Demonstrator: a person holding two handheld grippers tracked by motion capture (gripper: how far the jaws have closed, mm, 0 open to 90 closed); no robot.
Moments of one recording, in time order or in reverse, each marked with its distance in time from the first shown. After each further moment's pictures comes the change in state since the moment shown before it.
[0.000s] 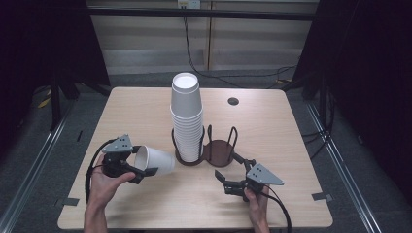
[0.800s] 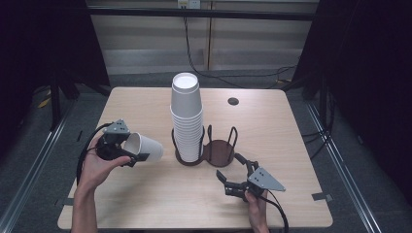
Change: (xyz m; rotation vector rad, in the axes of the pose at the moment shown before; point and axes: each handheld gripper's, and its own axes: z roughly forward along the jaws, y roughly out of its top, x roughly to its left) left arm 0.038 0.021 -0.006 0.157 0.115 -0.006; right arm 0.005 -0.003 -0.005 -0.061 -0.043 -0.033
